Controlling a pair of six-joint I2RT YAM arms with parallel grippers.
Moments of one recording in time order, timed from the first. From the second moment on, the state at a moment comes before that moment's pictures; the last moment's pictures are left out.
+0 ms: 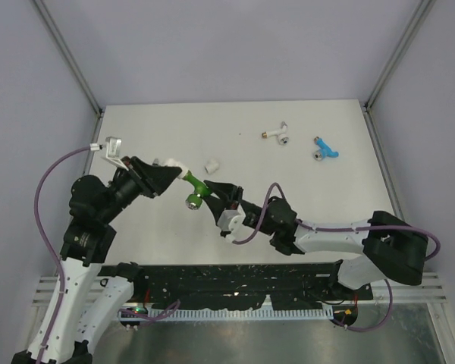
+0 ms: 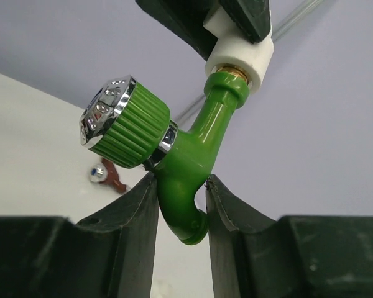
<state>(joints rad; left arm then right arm) -0.26 0.64 0.90 -0.29 0.43 -0.72 1.10 1.44 0.60 1.17 -0.10 -0.90</state>
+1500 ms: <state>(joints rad) -0.26 0.43 0.37 0.52 0.14 -0.94 0.65 1.38 0.75 0.97 -0.43 0.83</state>
